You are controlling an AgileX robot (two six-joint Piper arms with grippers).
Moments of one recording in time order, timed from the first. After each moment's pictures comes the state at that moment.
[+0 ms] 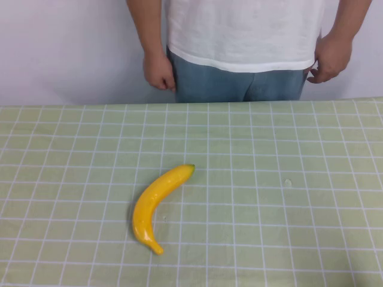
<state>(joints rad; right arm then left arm) -0.08 -0.01 0.03 0.16 0.38 -0.21 -0.14 -0.01 0.02 0.12 0.36 0.02</state>
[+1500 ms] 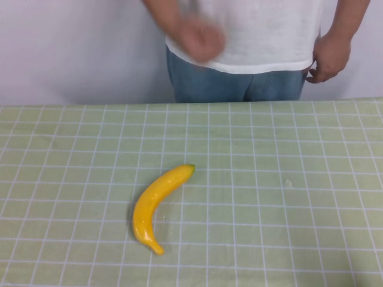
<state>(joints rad) -0.08 -0.01 0.03 0.16 0.38 -0.21 -0.14 -0.01 0.03 0.16 -0.34 -0.05</state>
